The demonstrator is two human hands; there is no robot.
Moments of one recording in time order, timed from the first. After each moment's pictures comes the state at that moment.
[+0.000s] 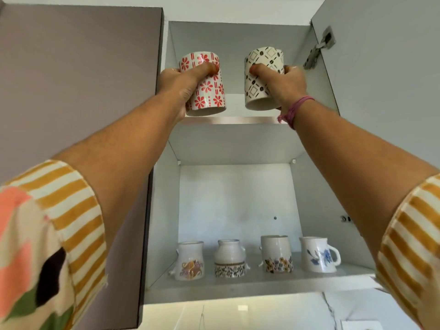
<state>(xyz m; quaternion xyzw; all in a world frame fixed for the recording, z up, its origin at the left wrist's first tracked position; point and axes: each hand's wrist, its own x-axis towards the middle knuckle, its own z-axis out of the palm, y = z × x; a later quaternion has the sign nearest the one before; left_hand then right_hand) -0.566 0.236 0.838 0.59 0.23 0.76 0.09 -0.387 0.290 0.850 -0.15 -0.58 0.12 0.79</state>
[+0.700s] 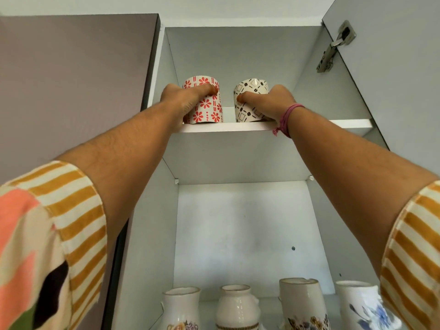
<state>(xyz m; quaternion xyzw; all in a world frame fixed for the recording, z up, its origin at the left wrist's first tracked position) -0.585 0.316 0.881 0.60 0.33 0.73 0.01 -0.404 0.364 0.884 -0.28 -0.66 0.00 0.70</state>
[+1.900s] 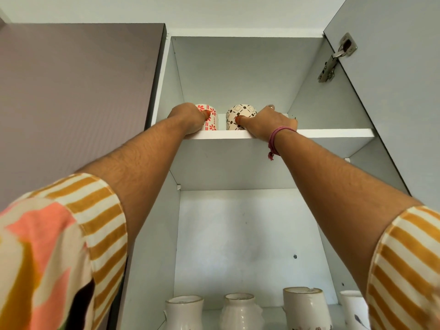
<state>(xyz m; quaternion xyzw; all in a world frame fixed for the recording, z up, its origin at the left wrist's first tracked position) -0.590 0.331 0.890 0.57 0.54 0.58 -0.22 -0.429 0.367 0.871 -0.47 -0.60 -0.19 0.61</state>
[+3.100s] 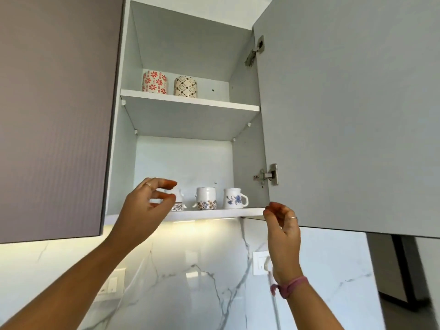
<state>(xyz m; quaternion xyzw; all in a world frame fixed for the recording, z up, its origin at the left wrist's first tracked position) -0.528 0.183 0.535 0.67 0.37 0.64 -0.05 -0.289 0.231 0.472 -0.22 -0.45 0.20 0.84</state>
